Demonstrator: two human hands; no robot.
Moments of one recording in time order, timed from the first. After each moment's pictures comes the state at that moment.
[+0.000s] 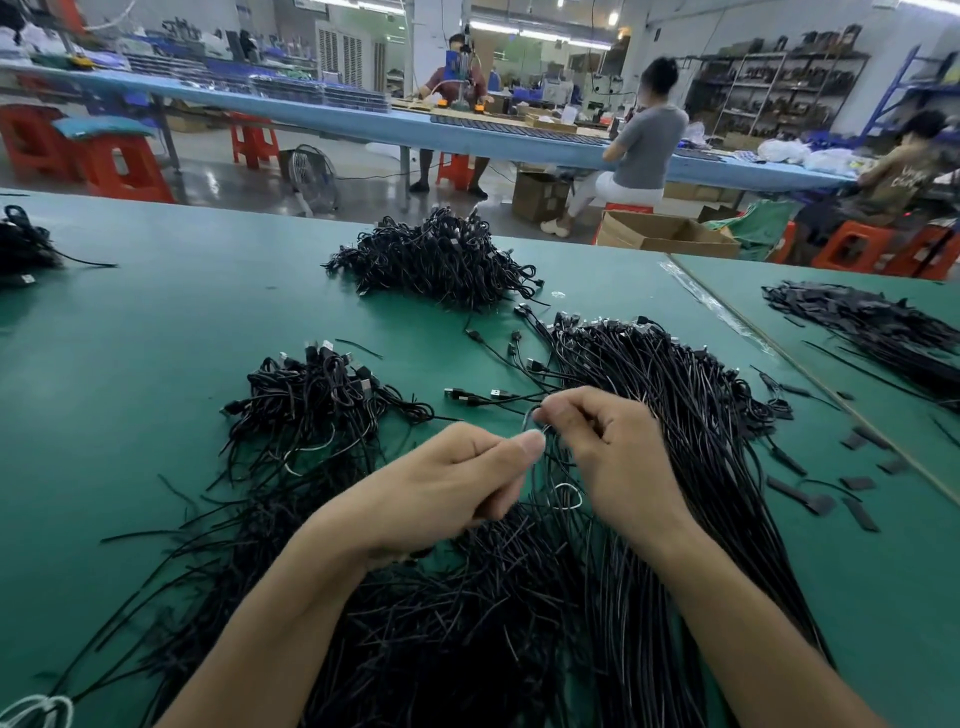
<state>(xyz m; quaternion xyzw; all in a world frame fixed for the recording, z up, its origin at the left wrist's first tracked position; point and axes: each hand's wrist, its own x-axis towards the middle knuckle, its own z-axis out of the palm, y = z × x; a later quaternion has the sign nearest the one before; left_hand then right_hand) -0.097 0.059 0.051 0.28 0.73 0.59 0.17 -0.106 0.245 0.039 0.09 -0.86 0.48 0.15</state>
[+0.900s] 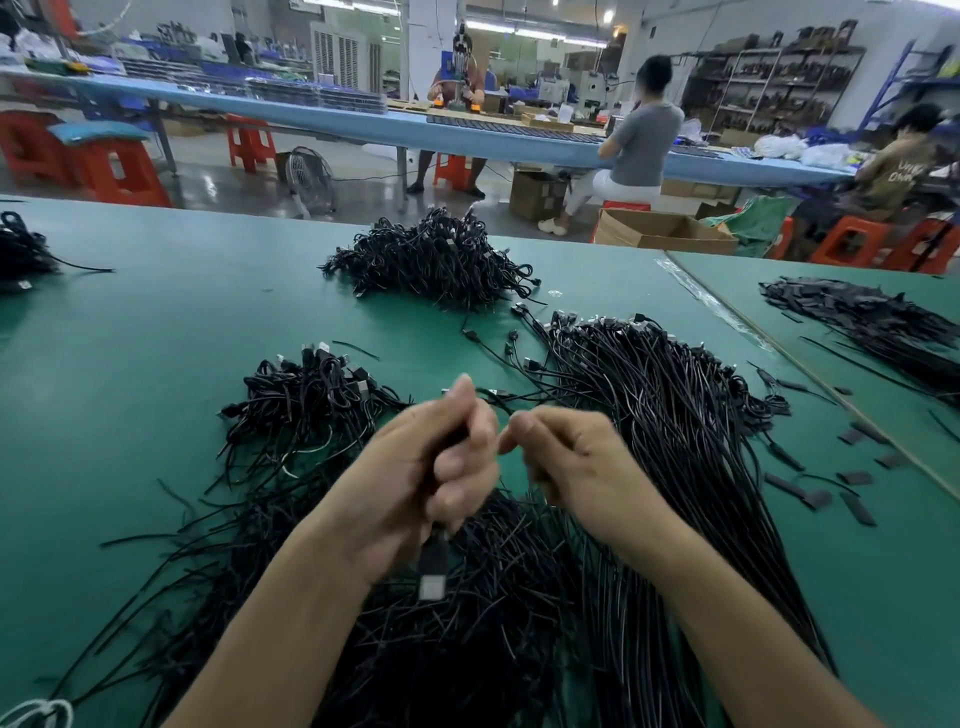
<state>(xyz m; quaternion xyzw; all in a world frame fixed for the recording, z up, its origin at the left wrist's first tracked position) -0.094 0.058 0.047 0.19 0.41 0.85 0.26 -0.097 0.237 0.041 0.16 -0.81 0.57 -0.01</state>
